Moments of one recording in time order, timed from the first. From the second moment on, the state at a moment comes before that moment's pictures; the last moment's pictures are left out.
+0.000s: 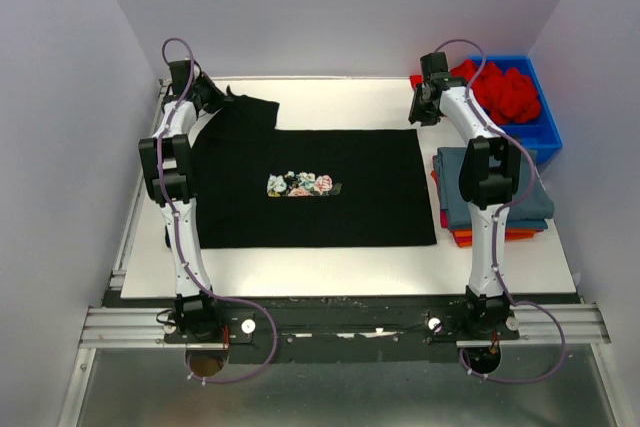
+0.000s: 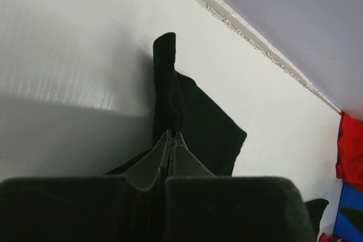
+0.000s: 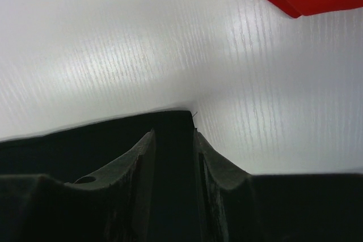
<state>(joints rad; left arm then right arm) 0.17 2.51 2.13 -0.23 0.40 -0.66 0.14 2.36 2.11 -0.74 0.12 0.31</state>
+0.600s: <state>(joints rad) 0.17 2.50 2.12 -0.23 0.37 -0.65 0.12 2.49 2.28 -0.87 0.08 0.32</state>
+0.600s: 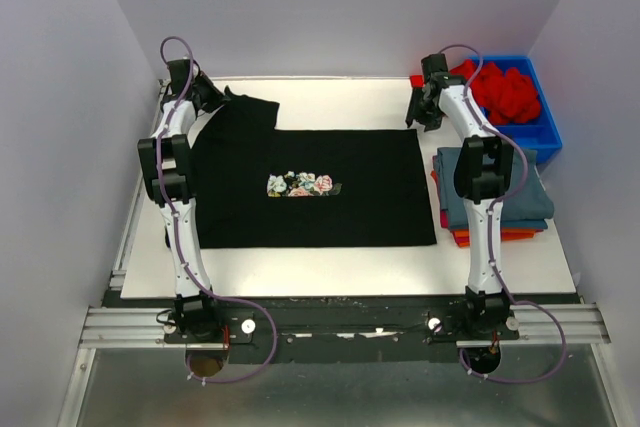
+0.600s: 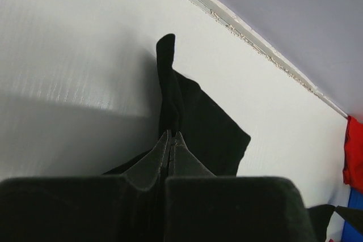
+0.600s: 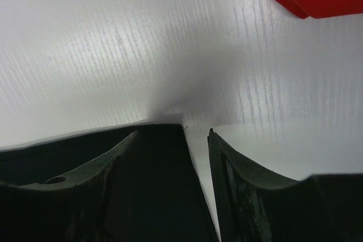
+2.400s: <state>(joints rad) 0.17 2.34 1.91 -0.18 0.37 -0.61 0.10 2.22 1.94 -0.70 0.00 0.34</state>
